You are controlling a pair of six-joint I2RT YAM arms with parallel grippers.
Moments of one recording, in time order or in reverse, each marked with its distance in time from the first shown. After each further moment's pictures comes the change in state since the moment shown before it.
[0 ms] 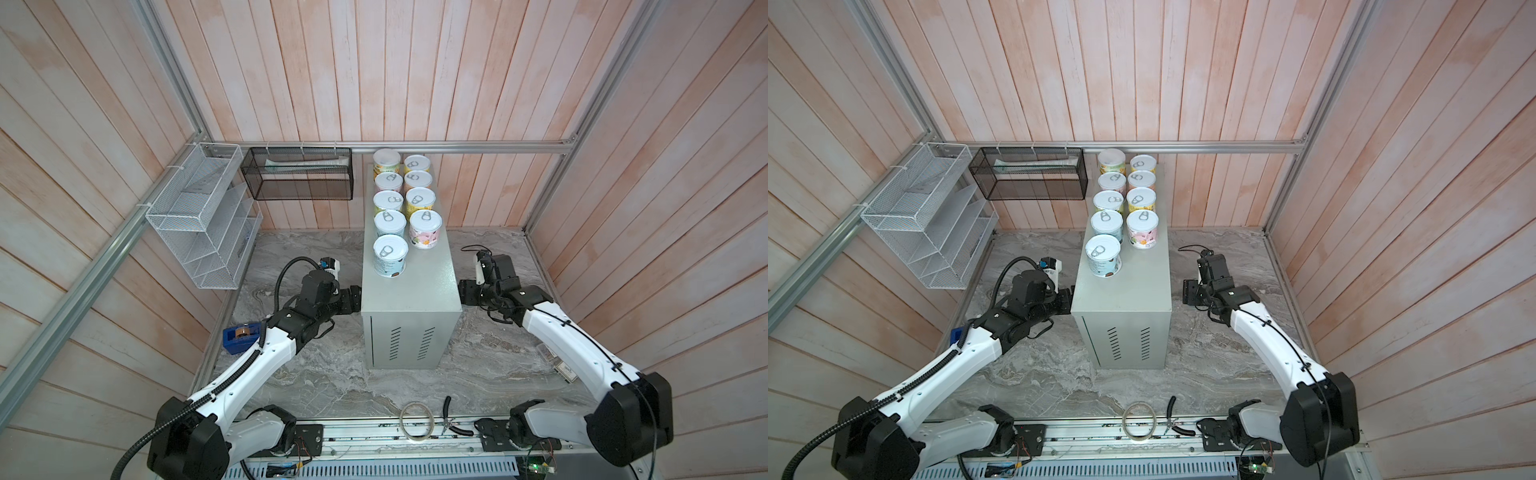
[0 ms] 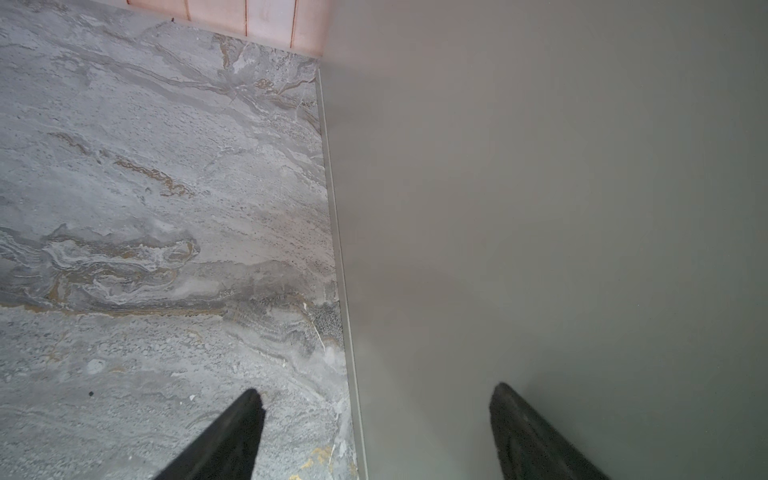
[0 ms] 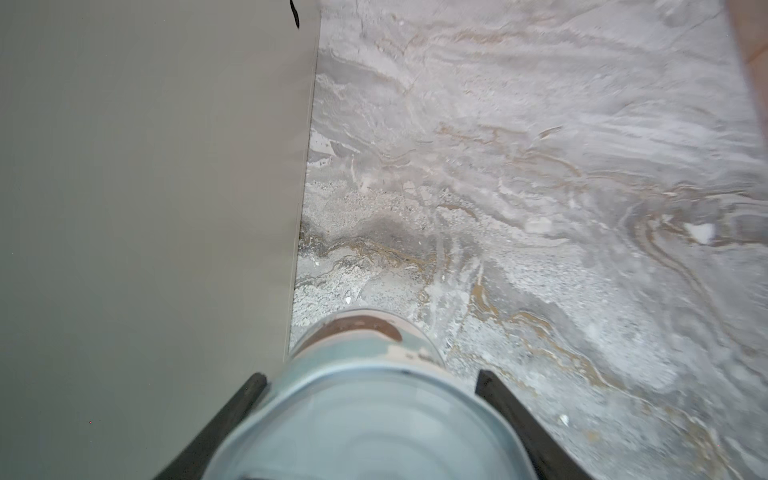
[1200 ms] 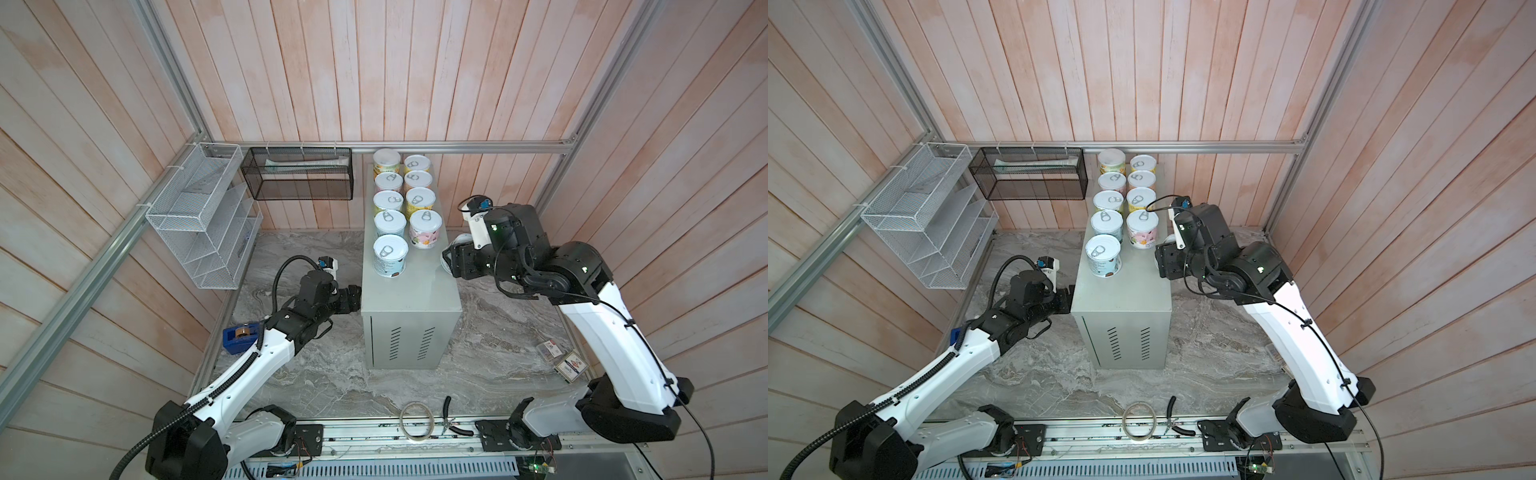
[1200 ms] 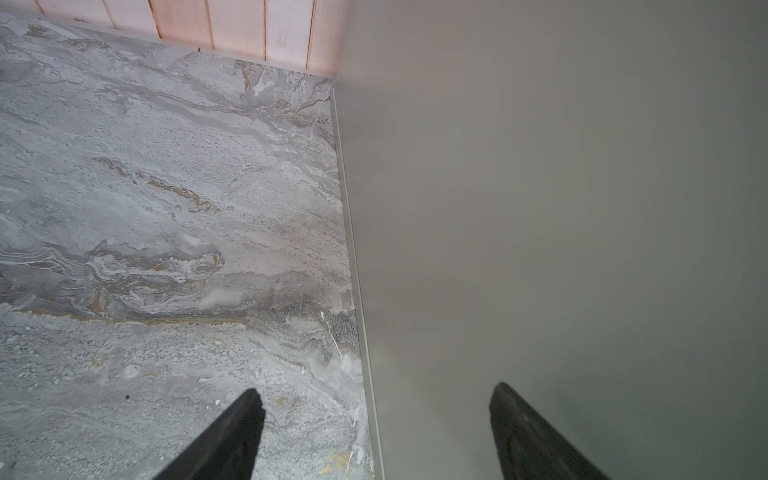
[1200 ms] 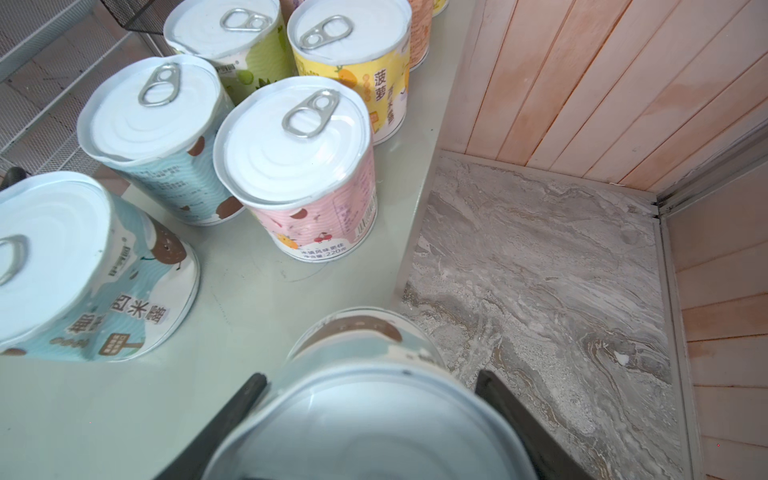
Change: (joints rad) left arm 0.000 -0.018 0.000 -0.004 -0.043 0.032; right arm 0.414 0.200 0.996 -0.637 0.171 0.003
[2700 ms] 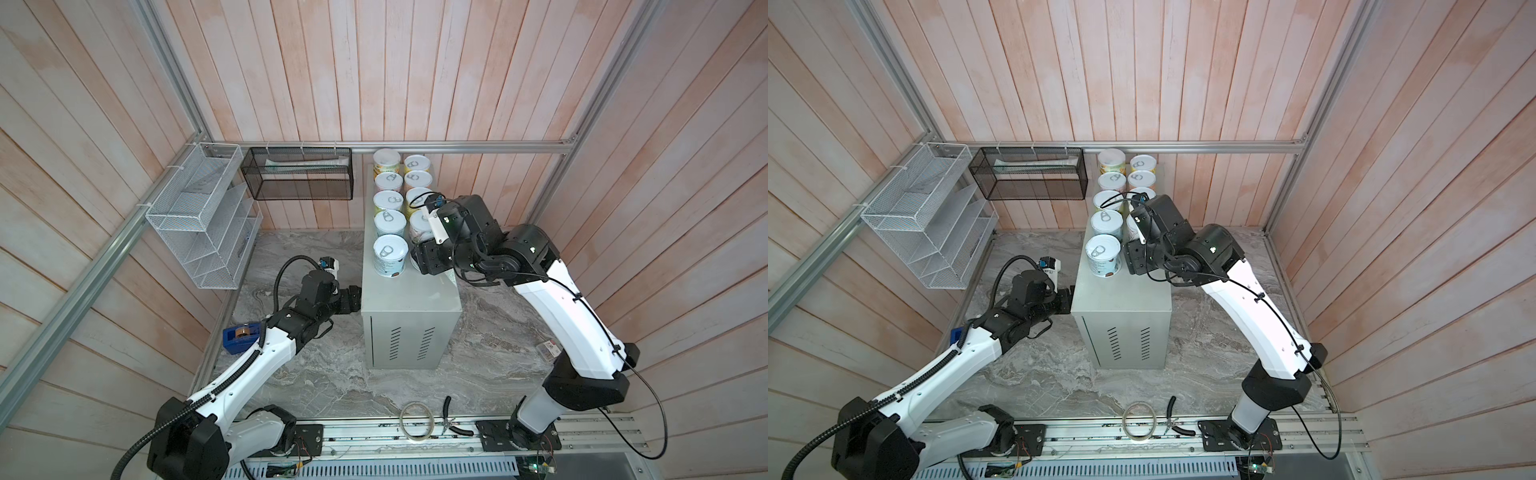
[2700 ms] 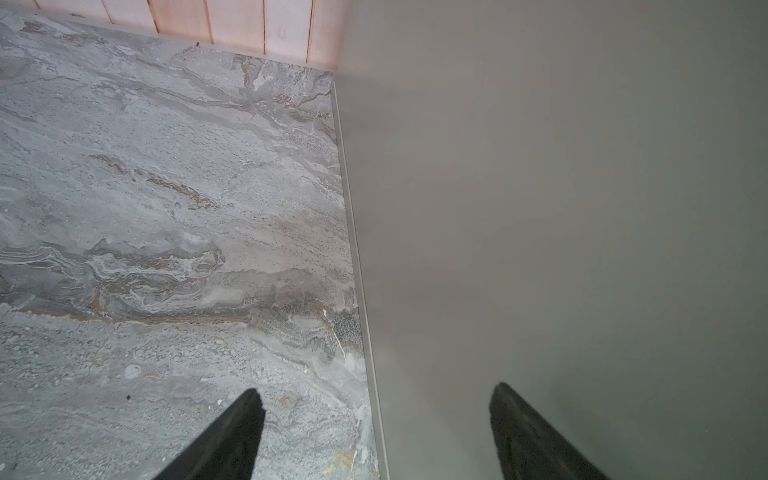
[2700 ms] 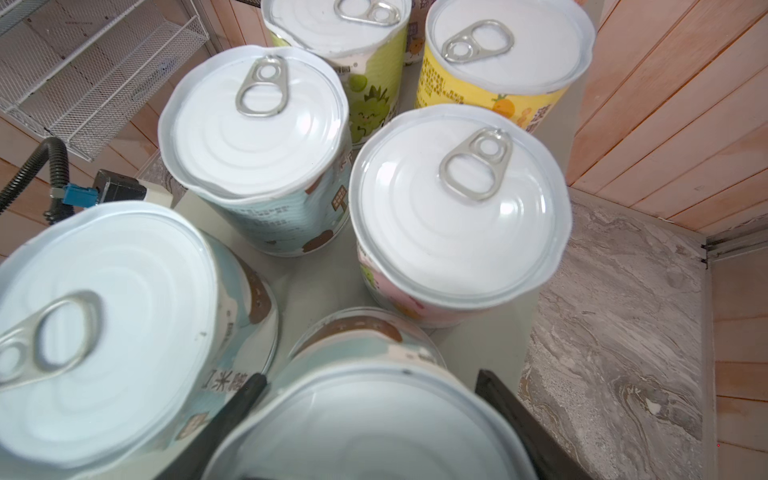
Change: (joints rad) left arm 0.000 0.016 0.000 0.002 0.000 0.011; right arm 0.099 0.229 0.234 -0.070 0.013 -0.026
